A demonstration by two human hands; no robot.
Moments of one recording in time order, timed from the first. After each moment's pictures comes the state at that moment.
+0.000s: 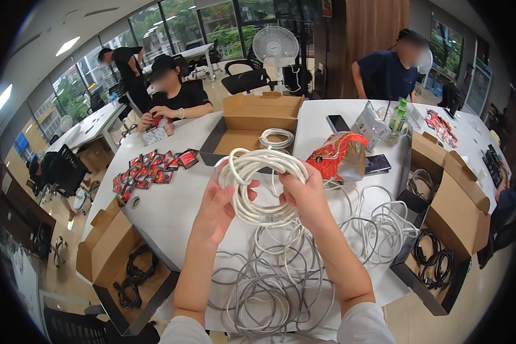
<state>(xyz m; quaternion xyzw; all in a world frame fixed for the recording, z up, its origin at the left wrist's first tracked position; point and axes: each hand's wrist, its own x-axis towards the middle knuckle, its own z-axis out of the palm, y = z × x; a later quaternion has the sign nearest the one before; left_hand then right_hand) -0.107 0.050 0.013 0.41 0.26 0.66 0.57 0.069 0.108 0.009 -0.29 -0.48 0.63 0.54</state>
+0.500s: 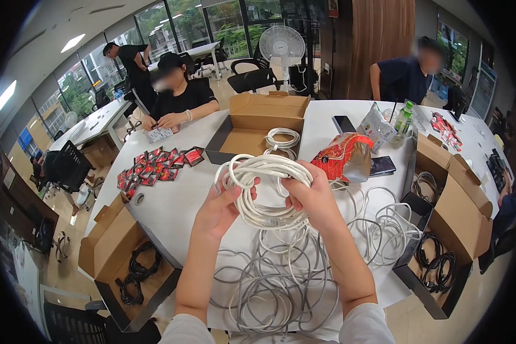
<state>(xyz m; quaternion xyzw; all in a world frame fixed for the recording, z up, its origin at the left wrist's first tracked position) -0.122 0.056 0.003 0.38 0.25 0.64 0.62 0.074 0.100 0.021 -0.28 -0.53 0.62 0.50</state>
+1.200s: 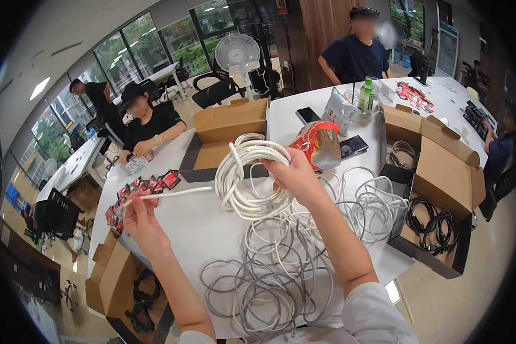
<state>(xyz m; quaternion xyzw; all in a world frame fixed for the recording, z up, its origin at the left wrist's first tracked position) -0.174 0.038 0.020 0.40 0.35 0.83 0.14 0.104 0.128 0.017 -0.32 -0.55 0.57 0.52</state>
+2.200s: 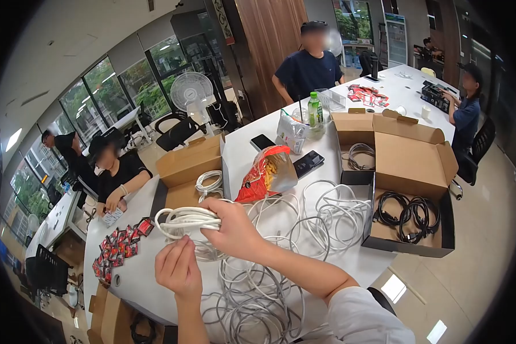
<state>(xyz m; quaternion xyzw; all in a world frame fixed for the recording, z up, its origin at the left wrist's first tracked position) -0.067 0.028 0.007 0.71 0.39 0.51 -0.30 0.090 0.077 0.030 -0.29 -0.68 0.33 0.58</state>
